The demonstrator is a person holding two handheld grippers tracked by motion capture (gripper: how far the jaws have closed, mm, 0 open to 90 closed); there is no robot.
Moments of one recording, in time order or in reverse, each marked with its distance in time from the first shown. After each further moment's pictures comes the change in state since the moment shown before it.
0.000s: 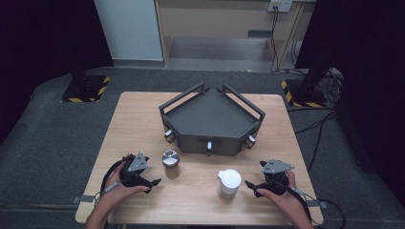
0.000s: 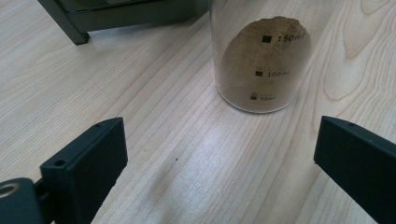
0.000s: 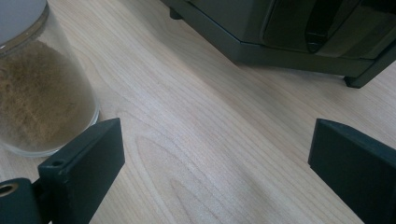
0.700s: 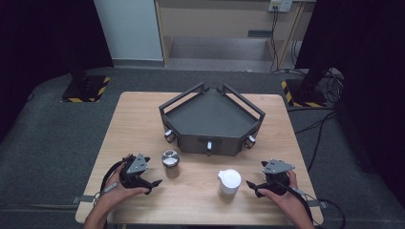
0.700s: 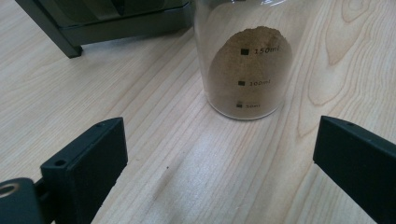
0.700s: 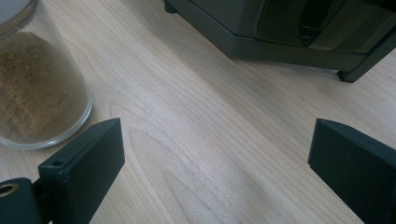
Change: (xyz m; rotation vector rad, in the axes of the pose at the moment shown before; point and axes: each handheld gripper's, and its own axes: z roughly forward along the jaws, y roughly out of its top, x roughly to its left) left arm -0.002 -0.001 -0.002 -0.025 -0.017 0.025; right arm 0.000 0.000 -0.002 0.011 -0.014 -0.006
